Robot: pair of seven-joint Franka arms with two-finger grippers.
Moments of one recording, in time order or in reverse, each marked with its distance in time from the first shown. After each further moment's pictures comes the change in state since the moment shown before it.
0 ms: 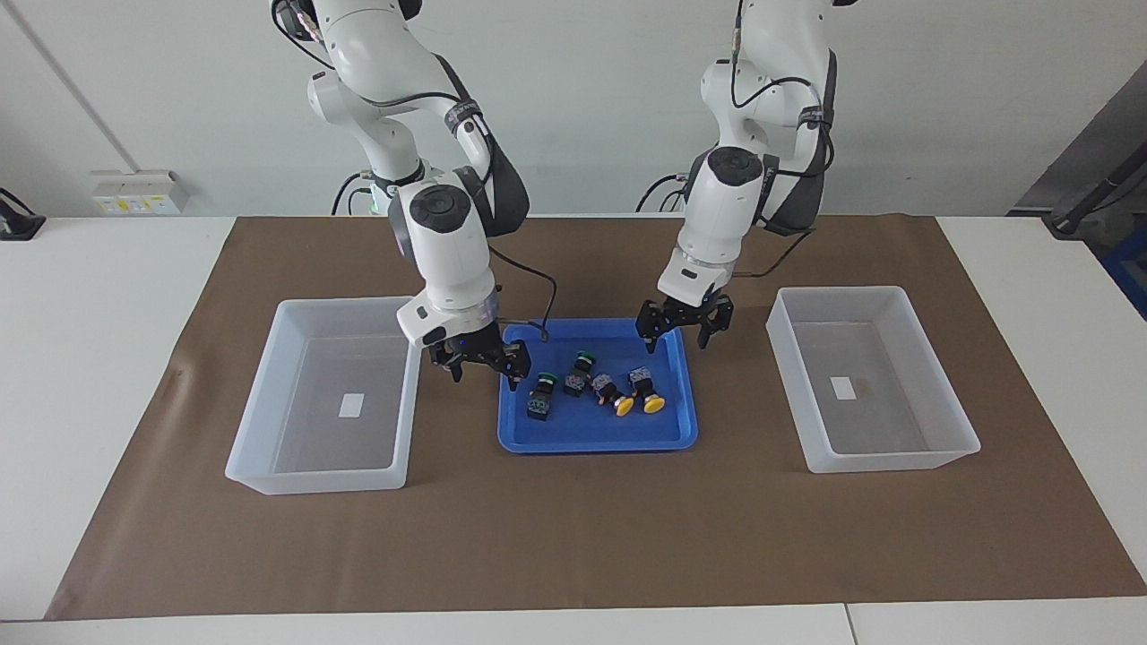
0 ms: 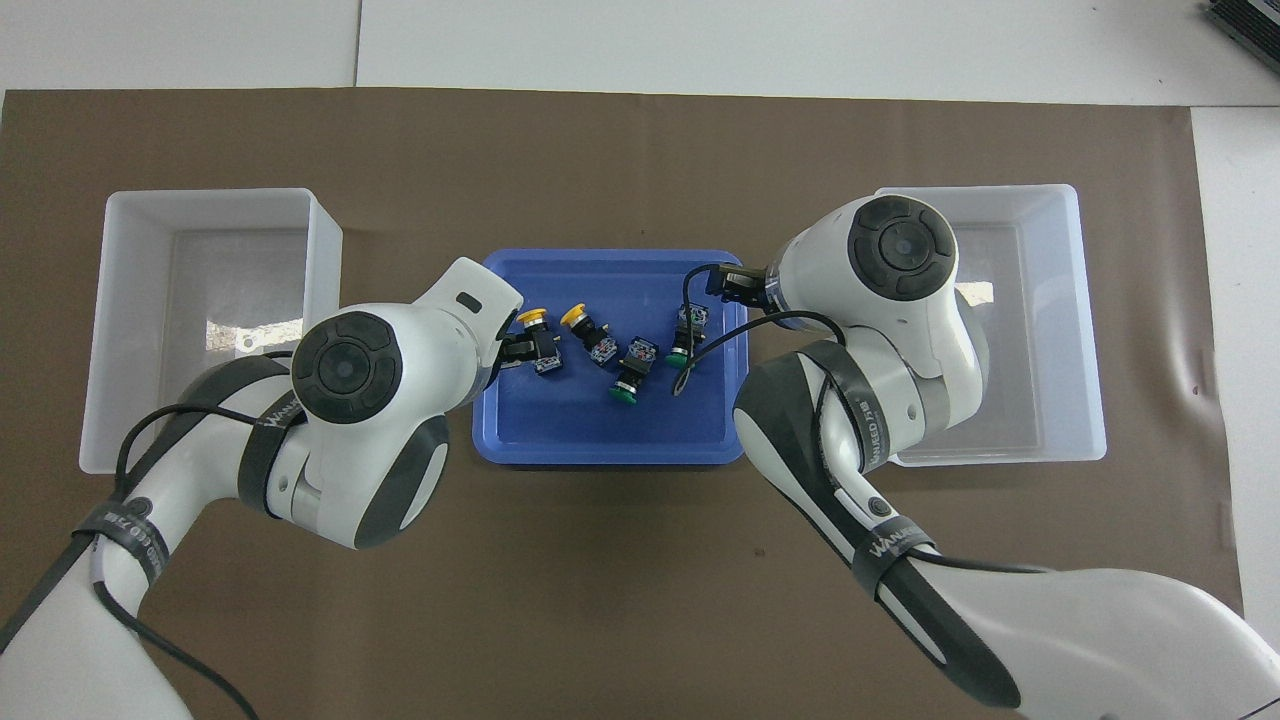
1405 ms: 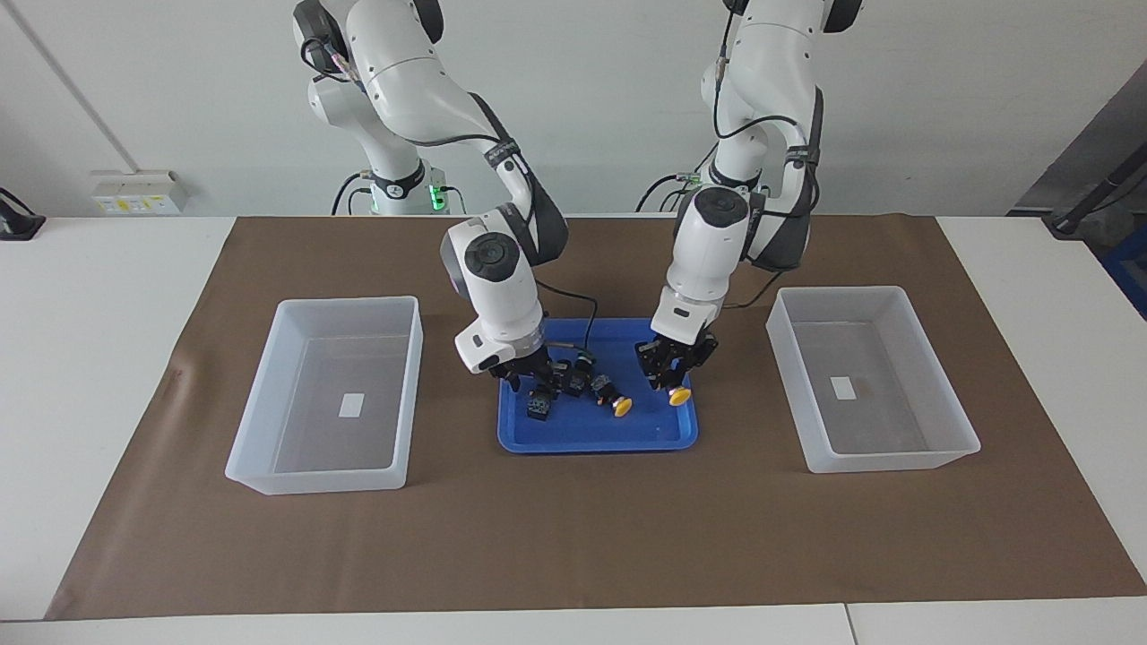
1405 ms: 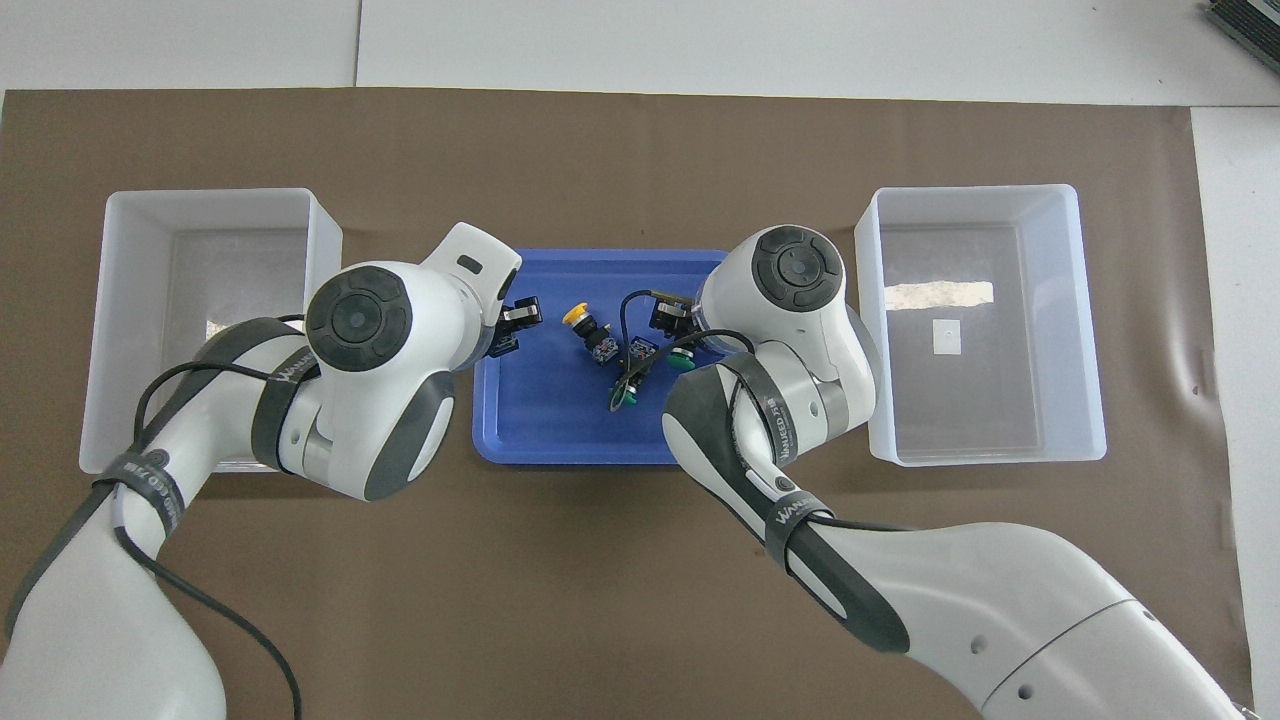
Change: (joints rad) left arm 0.023 0.042 0.030 0.108 0.000 -0.087 0.015; right arm 0.067 0.149 -0.002 0.037 0.093 0.043 0.042
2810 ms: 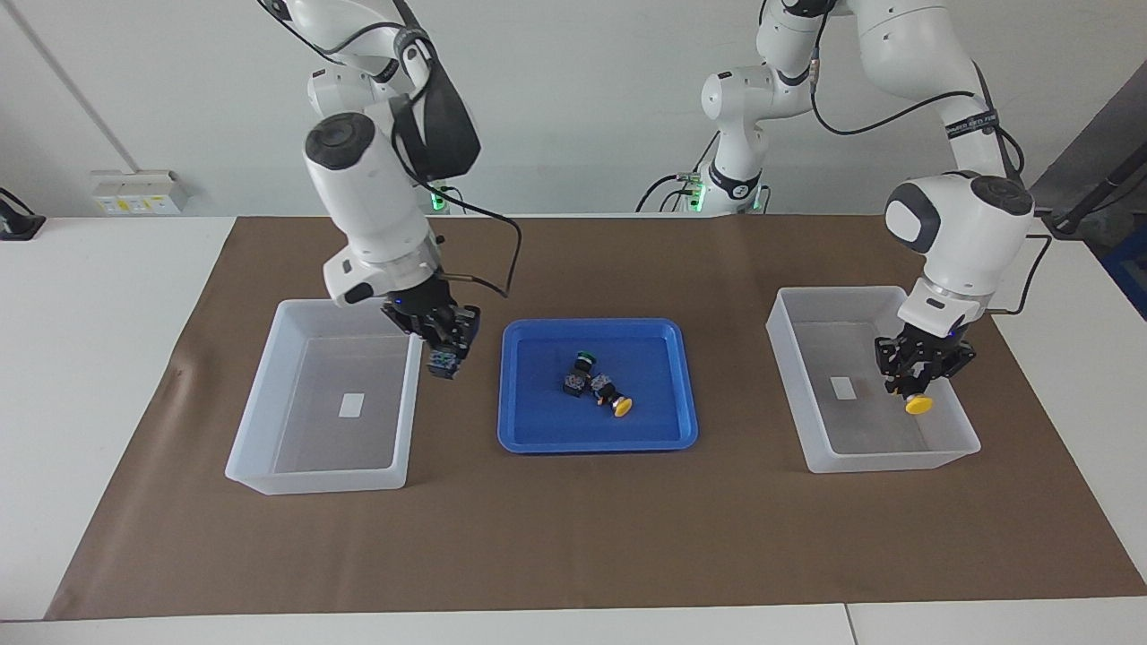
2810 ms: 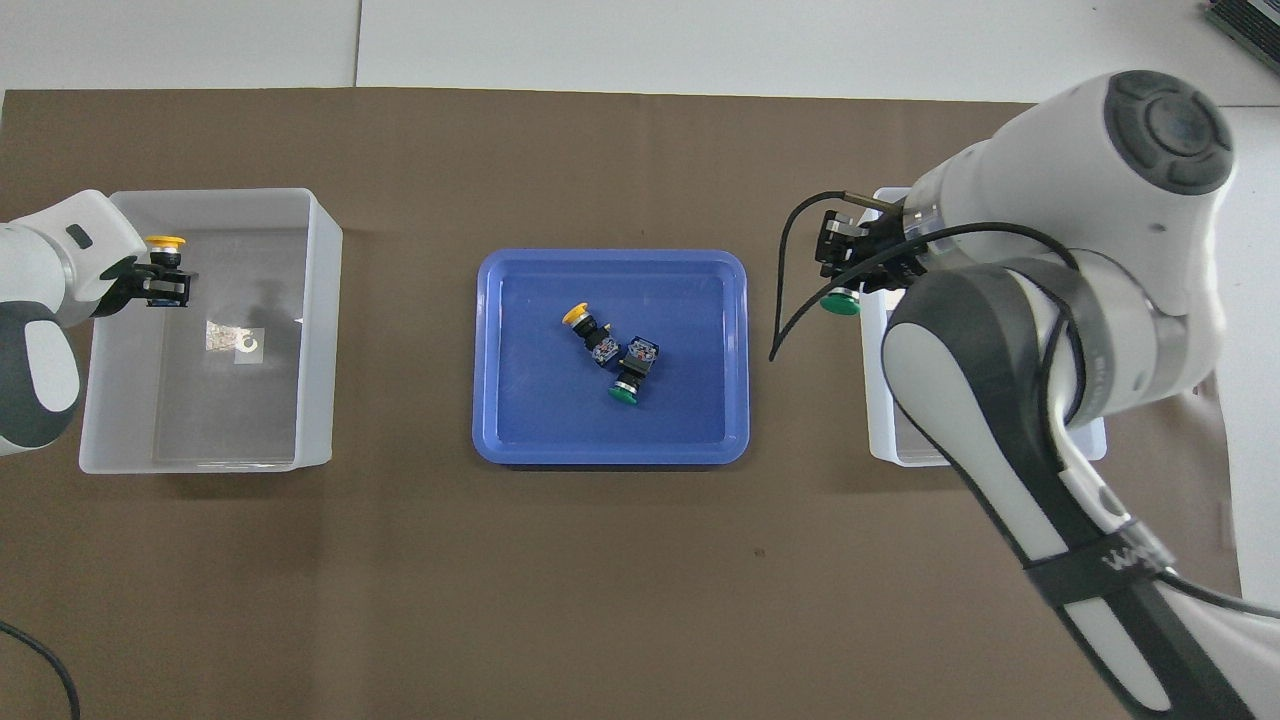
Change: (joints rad) left arm 0.542 0.017 0.007 -0.016 0.001 0.121 0.916; right arm -0.241 -0.287 -0.015 0.104 0.036 -0.362 -0.236
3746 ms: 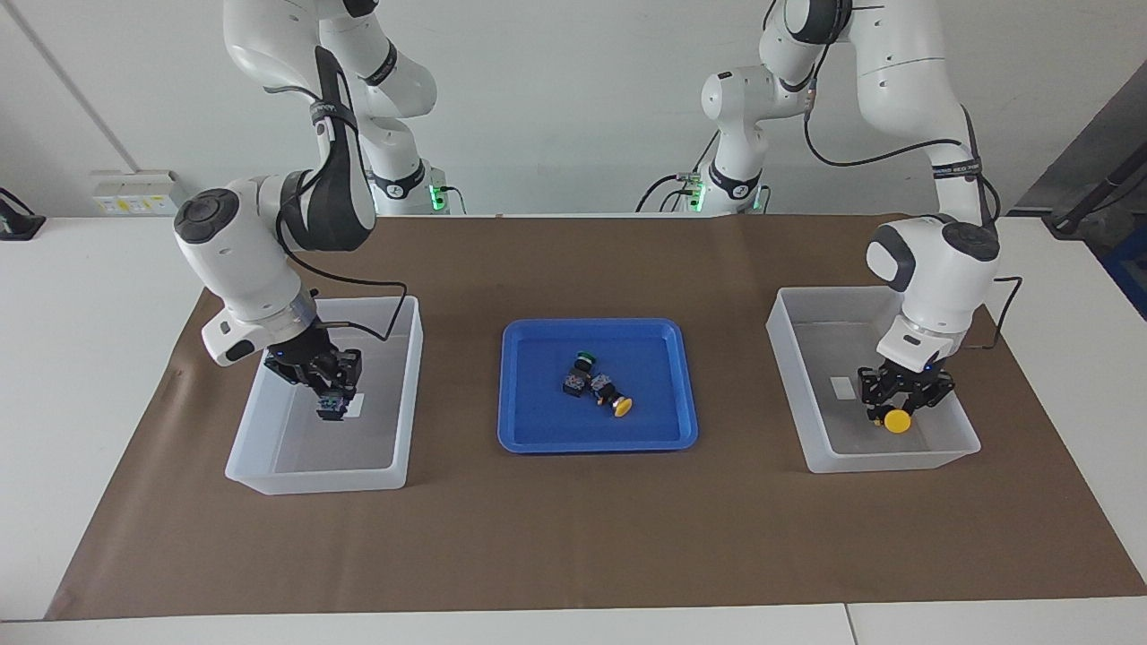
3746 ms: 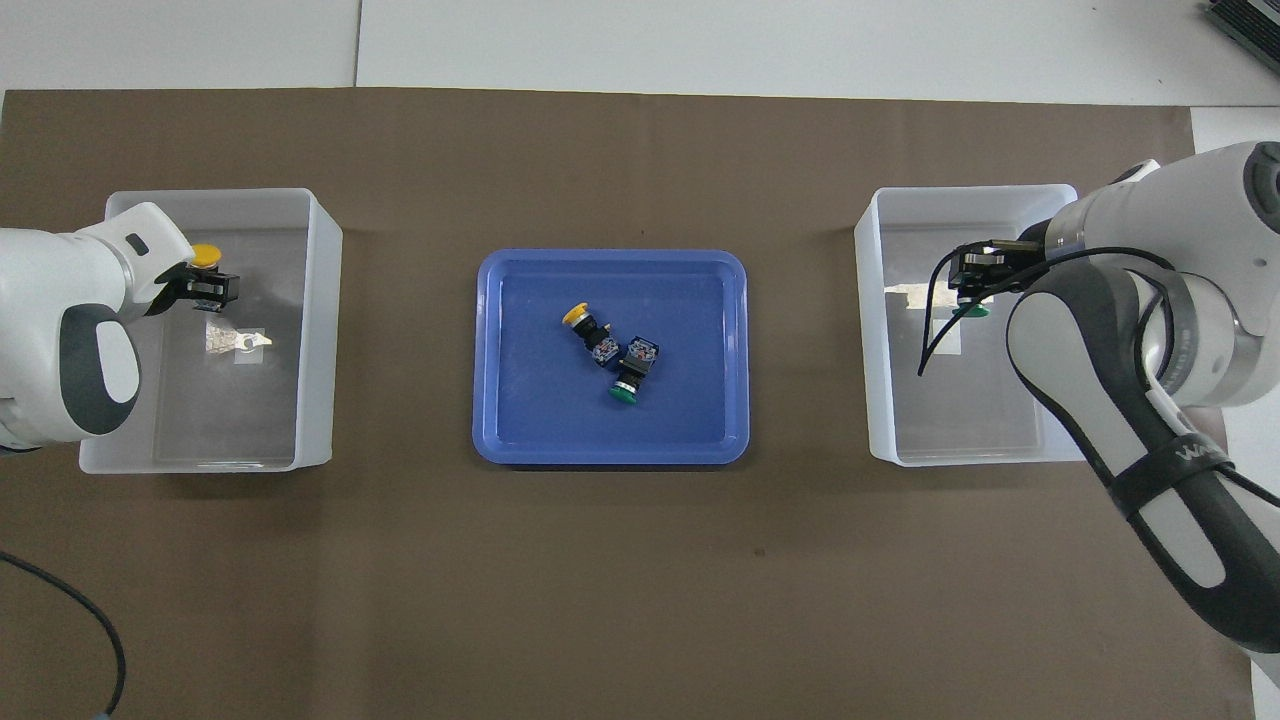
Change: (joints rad) left arm 0.002 0.103 -0.016 0.007 0.000 0.102 0.000; right arm -0.205 0.049 -0.003 -0.229 -0.023 0.267 -0.413
